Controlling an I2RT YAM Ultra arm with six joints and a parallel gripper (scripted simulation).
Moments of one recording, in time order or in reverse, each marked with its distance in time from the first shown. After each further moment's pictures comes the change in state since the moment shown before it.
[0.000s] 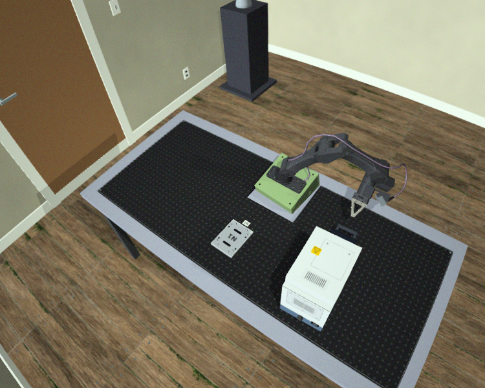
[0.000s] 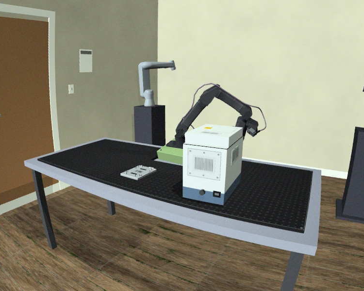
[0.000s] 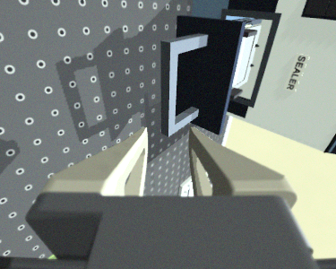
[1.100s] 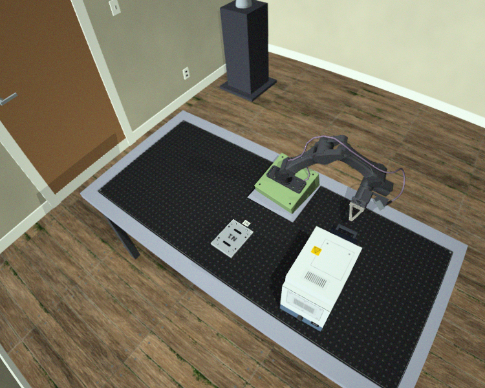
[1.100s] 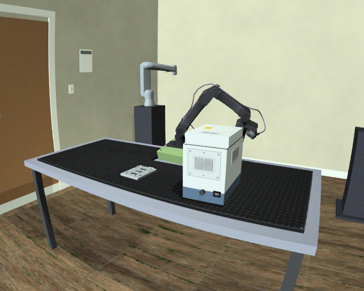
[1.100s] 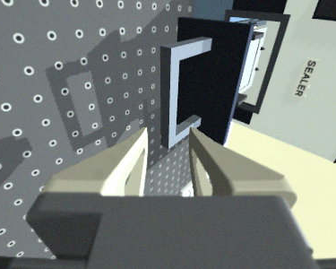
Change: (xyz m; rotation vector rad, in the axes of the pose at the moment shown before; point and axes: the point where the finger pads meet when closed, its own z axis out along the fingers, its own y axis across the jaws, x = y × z) arm 0.000 0.000 0.019 -0.001 0.000 -0.001
